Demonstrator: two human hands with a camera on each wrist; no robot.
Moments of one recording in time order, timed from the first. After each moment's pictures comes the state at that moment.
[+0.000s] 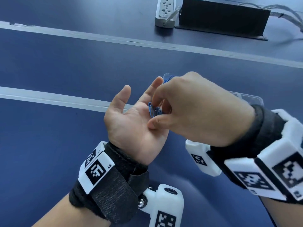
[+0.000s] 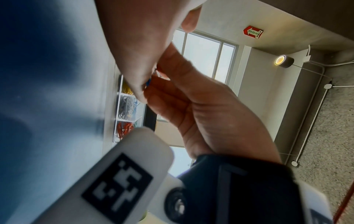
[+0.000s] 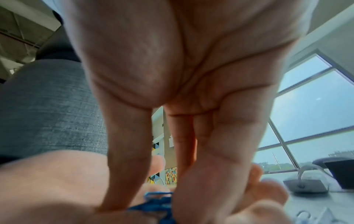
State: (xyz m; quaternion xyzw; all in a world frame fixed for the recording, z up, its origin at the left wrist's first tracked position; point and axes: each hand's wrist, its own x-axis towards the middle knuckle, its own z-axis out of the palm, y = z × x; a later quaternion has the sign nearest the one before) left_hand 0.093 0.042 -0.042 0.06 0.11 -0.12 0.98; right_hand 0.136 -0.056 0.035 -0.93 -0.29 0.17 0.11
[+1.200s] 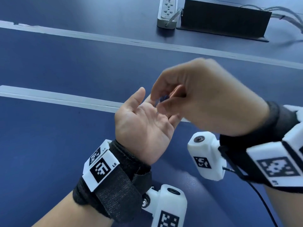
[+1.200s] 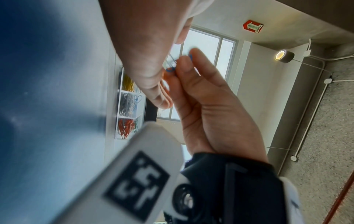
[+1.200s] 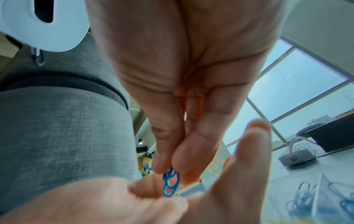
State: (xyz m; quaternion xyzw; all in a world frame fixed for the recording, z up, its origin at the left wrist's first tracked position) left_hand 0.097 0.033 -0.042 0.13 0.15 -0.09 0.98; right_hand 0.148 -0.067 0.033 -0.90 -0.30 0.15 0.29
